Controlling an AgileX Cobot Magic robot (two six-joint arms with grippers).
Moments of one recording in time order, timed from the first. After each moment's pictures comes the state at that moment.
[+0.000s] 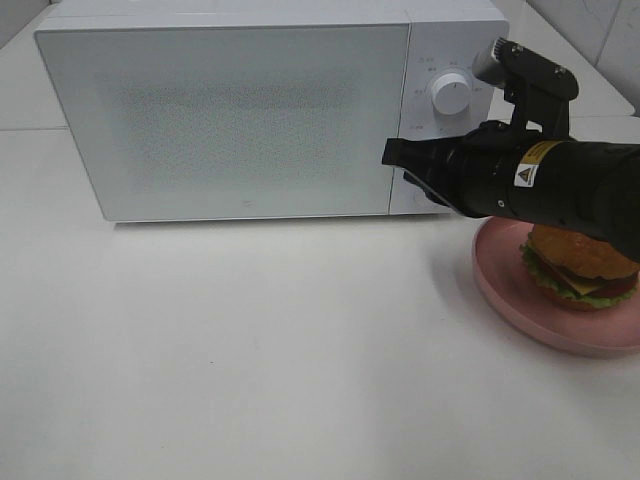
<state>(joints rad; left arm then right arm) -0.03 0.00 -0.51 -0.09 1.05 0.09 0.49 1.63 -0.62 -0.14 -0.51 0.62</state>
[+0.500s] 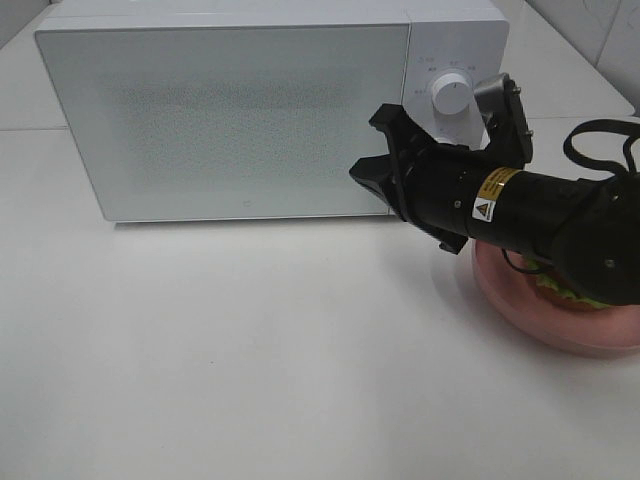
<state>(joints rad) -0.03 0.00 -0.51 -0.09 1.05 0.09 0.49 1.80 -0.62 -0.33 -0.87 1.29</state>
